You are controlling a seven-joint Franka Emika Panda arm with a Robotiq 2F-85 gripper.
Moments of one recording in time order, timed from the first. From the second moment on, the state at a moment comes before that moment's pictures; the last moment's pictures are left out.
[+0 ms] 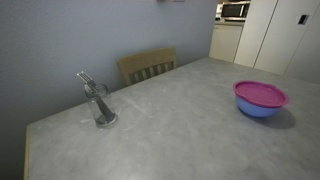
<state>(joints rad) 0.02 -0.66 -0.01 -2.67 0.19 2.10 0.08</state>
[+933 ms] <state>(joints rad) -0.02 -0.35 -0.05 -2.61 0.16 2.31 0.08</state>
